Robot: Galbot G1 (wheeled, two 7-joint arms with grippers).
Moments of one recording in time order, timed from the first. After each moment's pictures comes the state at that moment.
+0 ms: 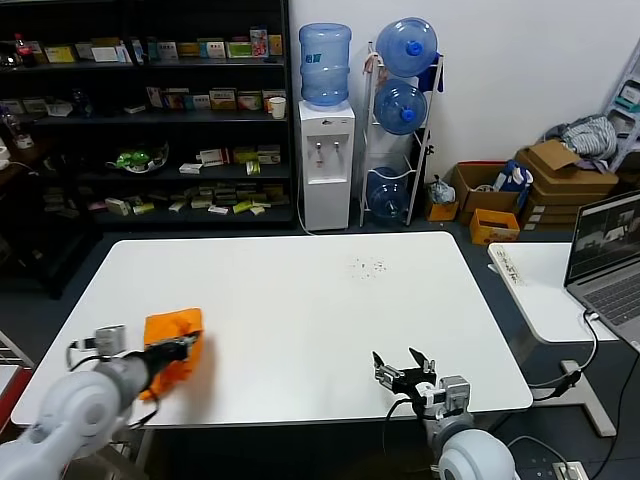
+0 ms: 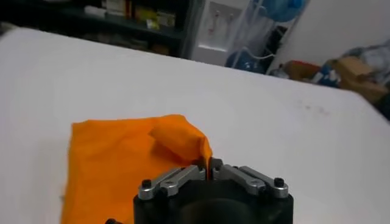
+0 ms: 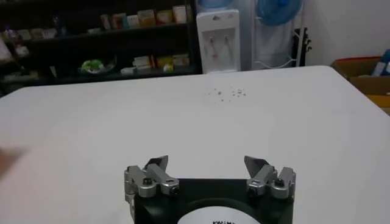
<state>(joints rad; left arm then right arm) 1.20 -0.70 -0.35 -1.97 -1.31 0.53 -0.40 -1.36 1.22 0.31 1.97 0.47 -0.50 0.16</state>
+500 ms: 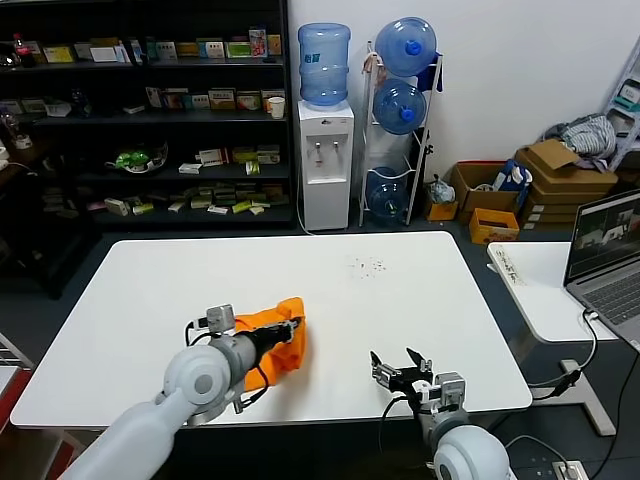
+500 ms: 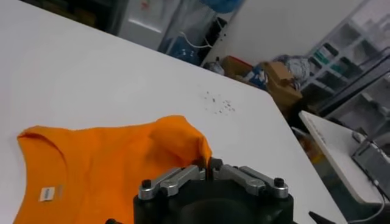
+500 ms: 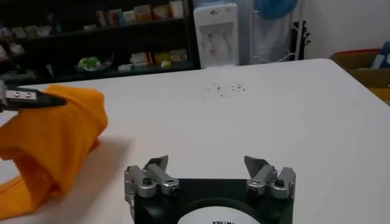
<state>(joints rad) 0.83 -0.96 0.07 -1.89 -1.42 0.49 -0.55 -1.33 1.23 0.30 1.96 0.48 -0.51 0.17</state>
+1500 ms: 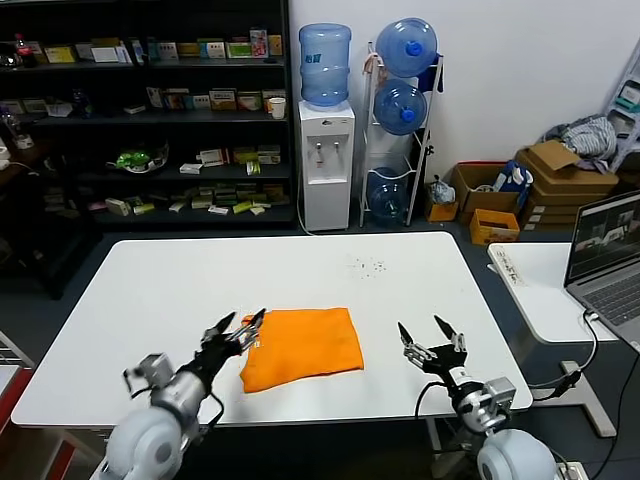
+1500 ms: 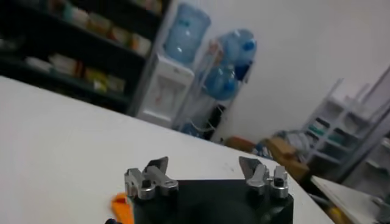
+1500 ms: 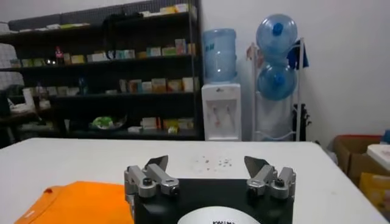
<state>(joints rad) 1.31 -1.06 -0.36 -1.96 -0.88 0.18 -0.10 -1.40 1.19 0.49 1.92 0.40 -0.14 -0.10</state>
